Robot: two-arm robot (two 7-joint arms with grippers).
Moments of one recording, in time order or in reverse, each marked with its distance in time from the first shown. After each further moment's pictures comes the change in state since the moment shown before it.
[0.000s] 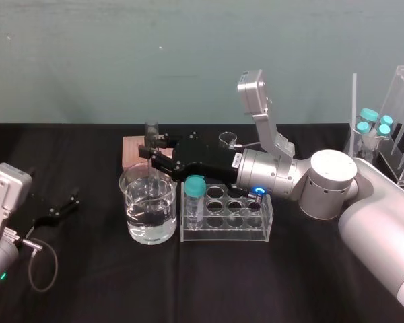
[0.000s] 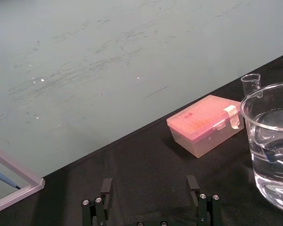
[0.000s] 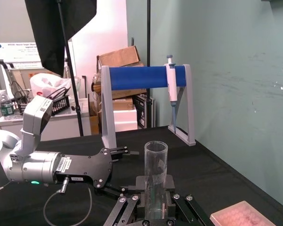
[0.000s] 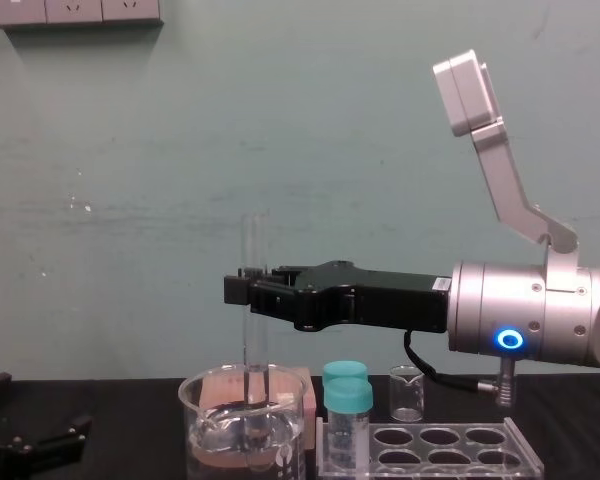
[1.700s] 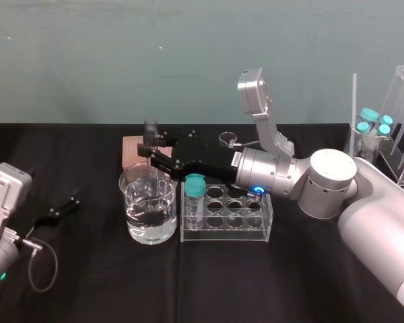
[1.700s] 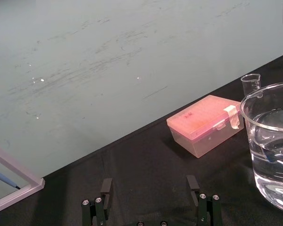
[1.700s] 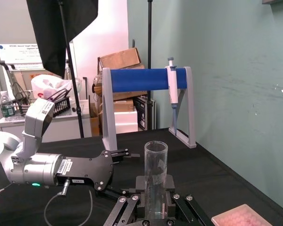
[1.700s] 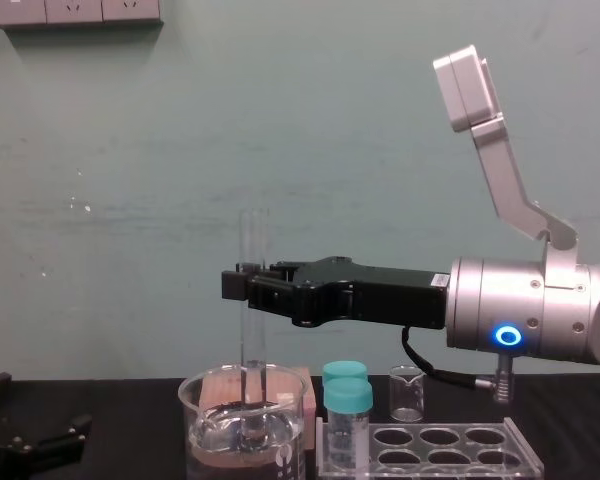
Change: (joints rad) left arm 0.000 0.000 0.000 0.000 0.000 0.000 0.000; right arm 0.001 0.000 -0.002 -0.004 0.005 -0.004 0.000
